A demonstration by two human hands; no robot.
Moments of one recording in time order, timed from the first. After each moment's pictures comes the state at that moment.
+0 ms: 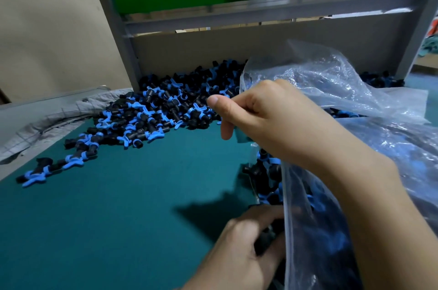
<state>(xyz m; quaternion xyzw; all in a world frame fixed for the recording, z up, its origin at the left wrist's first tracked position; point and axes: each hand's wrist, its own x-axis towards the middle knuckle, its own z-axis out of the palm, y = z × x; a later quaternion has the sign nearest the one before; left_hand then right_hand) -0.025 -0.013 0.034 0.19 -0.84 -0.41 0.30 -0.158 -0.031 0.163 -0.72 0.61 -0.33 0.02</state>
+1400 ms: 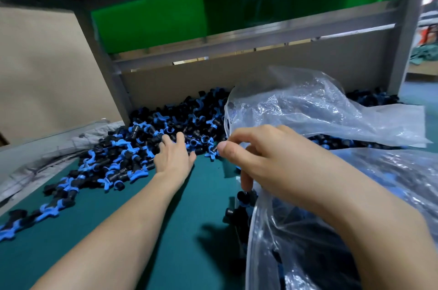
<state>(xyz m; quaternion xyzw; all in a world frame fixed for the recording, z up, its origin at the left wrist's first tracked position) -0.079 -0.285 0.036 0.63 -0.76 0.11 0.15 -0.214 -0.035 0.149 -0.67 0.67 -0.30 0.12</state>
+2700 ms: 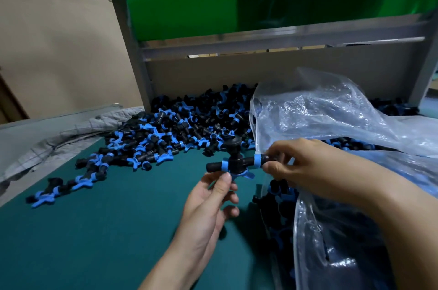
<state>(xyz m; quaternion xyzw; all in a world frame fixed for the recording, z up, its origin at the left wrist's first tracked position) -0.030 -0.099 0.034 0.23 -0.43 -0.71 0.51 -0.211 -0.046 0.136 -0.70 0.68 -0.18 0.12</state>
